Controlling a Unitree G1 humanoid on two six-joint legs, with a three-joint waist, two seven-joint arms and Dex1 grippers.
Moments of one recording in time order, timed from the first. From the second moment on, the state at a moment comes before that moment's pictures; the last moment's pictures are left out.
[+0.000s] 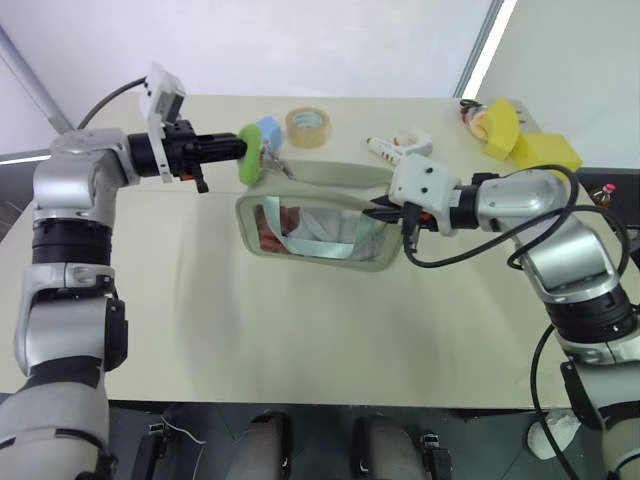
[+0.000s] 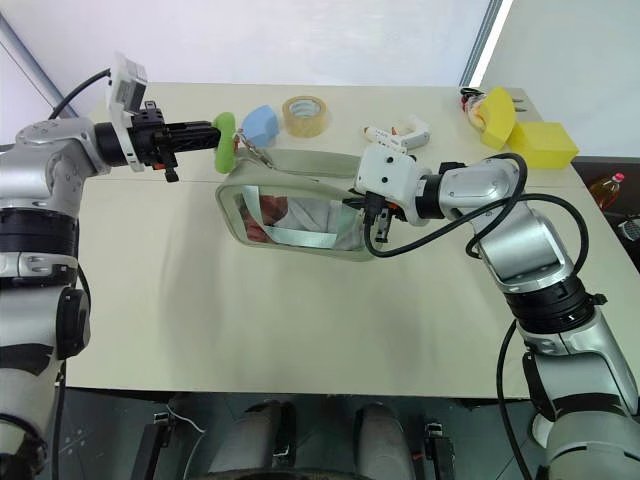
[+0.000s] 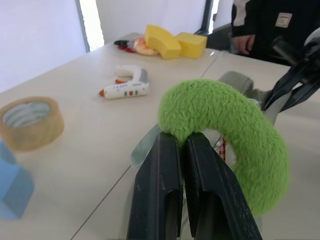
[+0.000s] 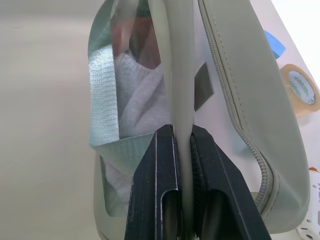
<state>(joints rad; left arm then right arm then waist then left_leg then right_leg) -1.07 0.67 0.05 0.49 -0.36 0.50 -1.27 -0.79 -0.75 0.22 -0.20 0.10 0.54 1.01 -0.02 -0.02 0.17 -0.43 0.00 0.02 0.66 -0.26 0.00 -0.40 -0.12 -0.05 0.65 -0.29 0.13</state>
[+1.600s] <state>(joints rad) -0.84 0.75 -0.06 0.33 -0.25 0.36 -1.27 -0.81 -0.69 0.22 -0.13 0.07 0.52 1.02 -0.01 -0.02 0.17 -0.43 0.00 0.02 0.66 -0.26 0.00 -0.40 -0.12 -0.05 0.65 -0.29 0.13</state>
